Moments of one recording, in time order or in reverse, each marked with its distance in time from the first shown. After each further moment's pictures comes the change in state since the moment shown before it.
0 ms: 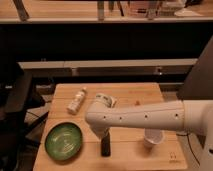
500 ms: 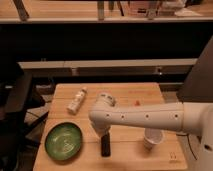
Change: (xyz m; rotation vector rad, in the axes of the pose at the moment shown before) arm 0.005 -0.016 0.020 0.035 -0.041 0.007
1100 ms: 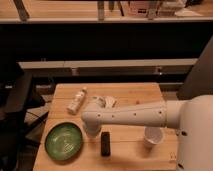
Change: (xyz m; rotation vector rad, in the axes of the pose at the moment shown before) arm -0.039 -0.029 0.038 -0.011 -0.088 -0.111
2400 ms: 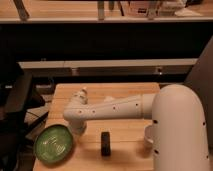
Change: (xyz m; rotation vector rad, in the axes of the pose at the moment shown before) arm -0.042 -0.056 0.007 -0.042 -0.025 -0.194
